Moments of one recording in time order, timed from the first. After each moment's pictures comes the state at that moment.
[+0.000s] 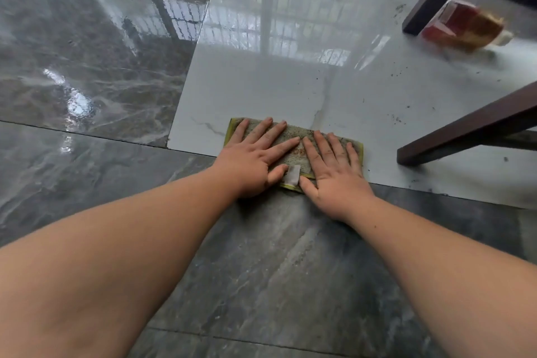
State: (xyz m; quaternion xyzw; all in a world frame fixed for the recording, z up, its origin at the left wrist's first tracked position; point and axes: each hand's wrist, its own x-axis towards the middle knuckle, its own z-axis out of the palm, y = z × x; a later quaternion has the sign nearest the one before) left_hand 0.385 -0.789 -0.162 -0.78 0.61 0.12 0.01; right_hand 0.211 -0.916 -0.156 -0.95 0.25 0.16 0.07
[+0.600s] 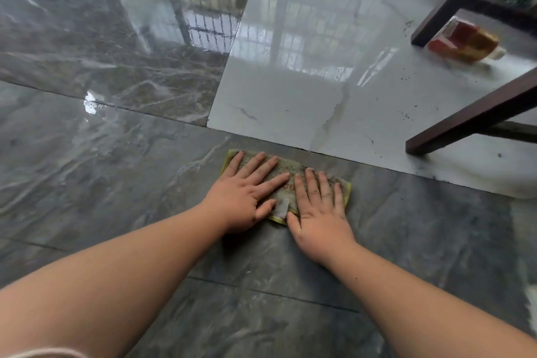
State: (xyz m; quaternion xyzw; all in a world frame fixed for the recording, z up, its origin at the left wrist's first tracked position) left_hand 0.347 -0.655 -0.158 -0.78 0.61 0.14 0.03; right_hand 0.174 -0.774 -0.150 -0.94 0.26 0.17 0.10
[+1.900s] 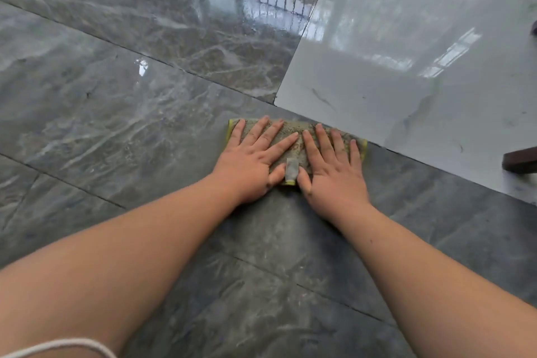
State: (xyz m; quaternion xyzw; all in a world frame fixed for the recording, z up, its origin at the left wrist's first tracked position) left_hand 0.411 -0.599 -0.162 -0.87 0.48 0.14 0.01; right_hand 0.286 -0.748 -0.160 -0.97 0.19 0.11 0.07
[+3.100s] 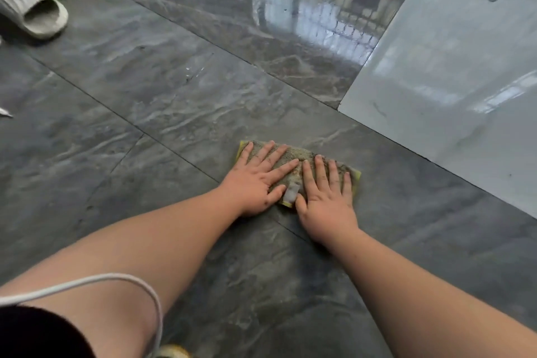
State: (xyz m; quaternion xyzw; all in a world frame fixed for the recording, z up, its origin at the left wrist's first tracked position) left_hand 0.388 -0.467 -0.146 -0.88 0.43 0.20 0.04; right_hand 0.276 -0.623 -0.140 -0.97 0.13 0.18 0.13
